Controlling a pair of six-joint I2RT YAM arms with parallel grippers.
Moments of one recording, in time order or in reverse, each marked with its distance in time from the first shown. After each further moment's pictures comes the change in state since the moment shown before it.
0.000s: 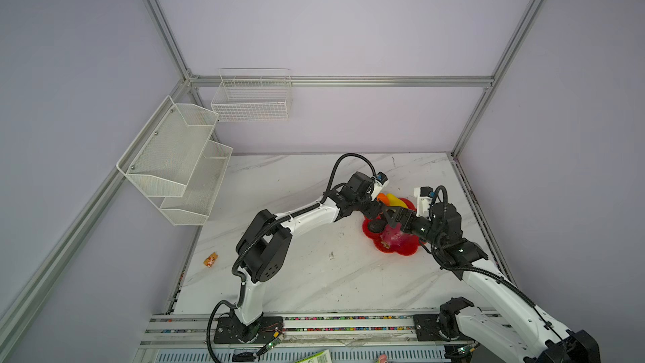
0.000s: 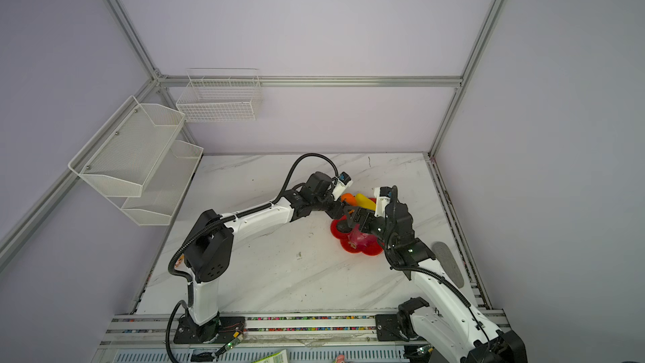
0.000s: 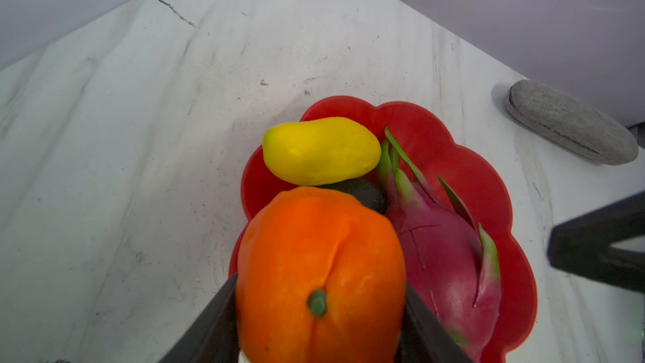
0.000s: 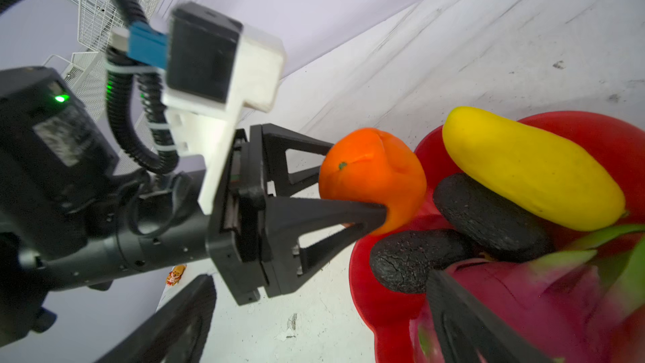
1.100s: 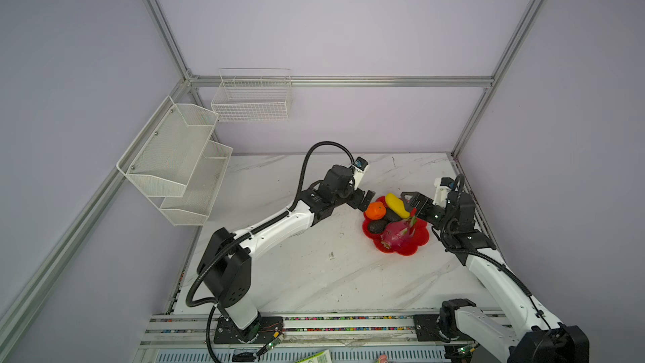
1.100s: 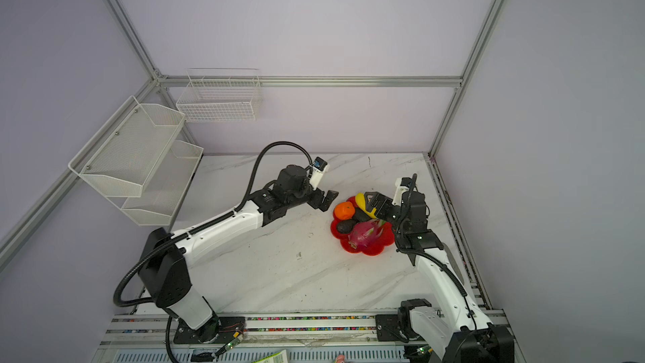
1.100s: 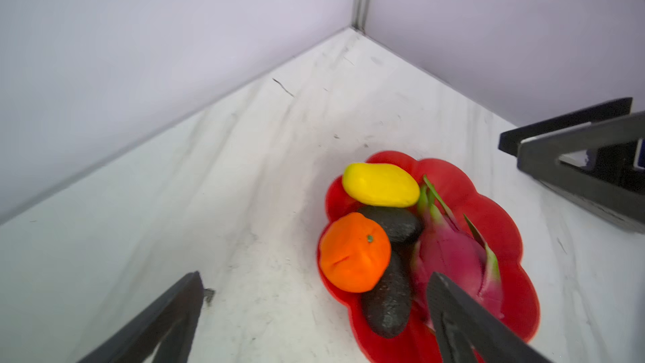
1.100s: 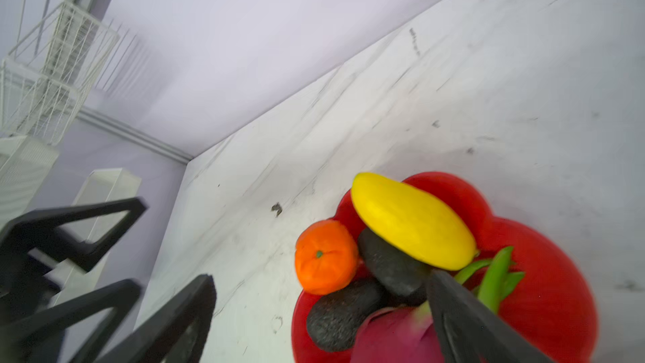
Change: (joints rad) left arm 0.085 -0.387 -0.219 0.065 -0.214 -0.013; right arm -0.279 0.108 0.102 -0.027 -0.003 -0.058
